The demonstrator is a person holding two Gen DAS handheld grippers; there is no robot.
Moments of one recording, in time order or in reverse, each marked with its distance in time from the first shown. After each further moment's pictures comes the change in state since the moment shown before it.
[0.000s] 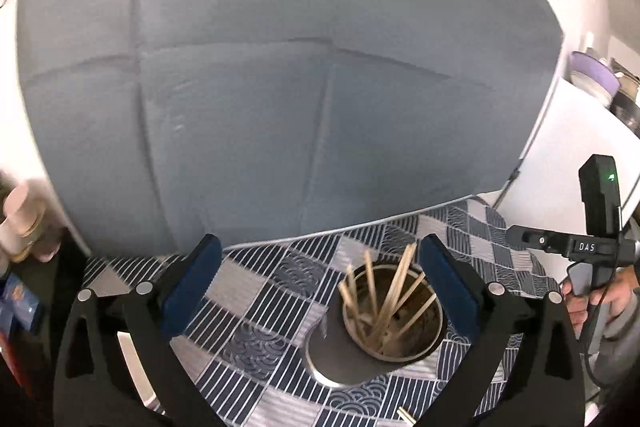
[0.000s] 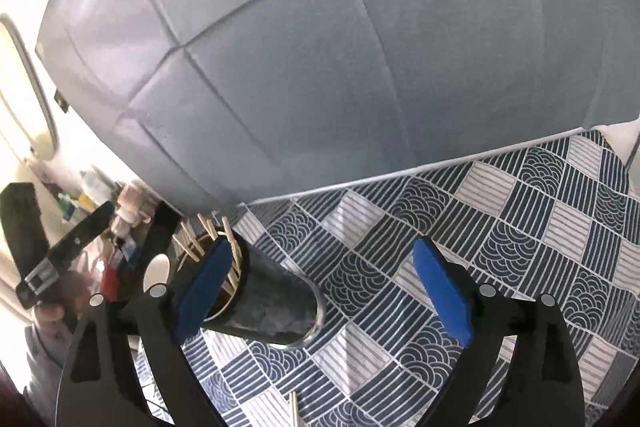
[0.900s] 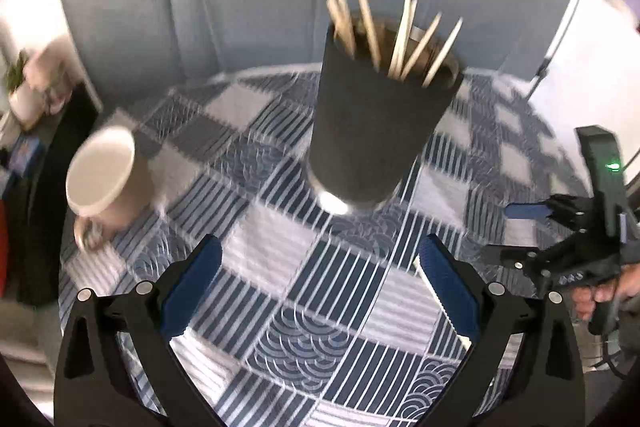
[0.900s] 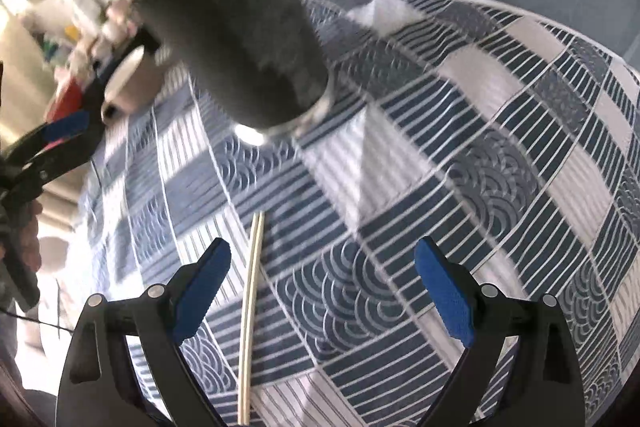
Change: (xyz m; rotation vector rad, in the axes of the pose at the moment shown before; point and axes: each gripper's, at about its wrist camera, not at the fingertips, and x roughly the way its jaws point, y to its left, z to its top) left arm 0.000 -0.039 -0.164 0.007 0.344 0.128; right arm 0.065 0.015 -0.178 -0.243 0.408 -0.042
